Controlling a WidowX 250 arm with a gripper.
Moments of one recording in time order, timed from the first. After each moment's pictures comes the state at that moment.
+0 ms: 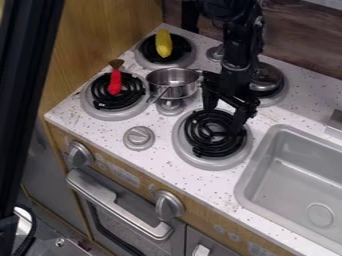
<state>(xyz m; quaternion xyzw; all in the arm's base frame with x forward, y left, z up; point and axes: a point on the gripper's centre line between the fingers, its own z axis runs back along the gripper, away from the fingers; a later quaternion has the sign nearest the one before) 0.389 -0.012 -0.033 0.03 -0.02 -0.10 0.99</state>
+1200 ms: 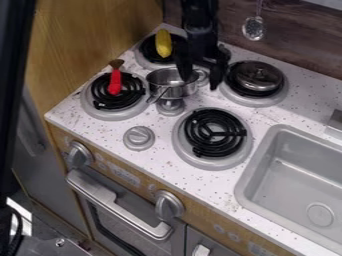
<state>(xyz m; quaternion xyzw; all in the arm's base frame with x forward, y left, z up) 0.424 0.064 0.000 -0.02 -0.09 0.02 1.00</state>
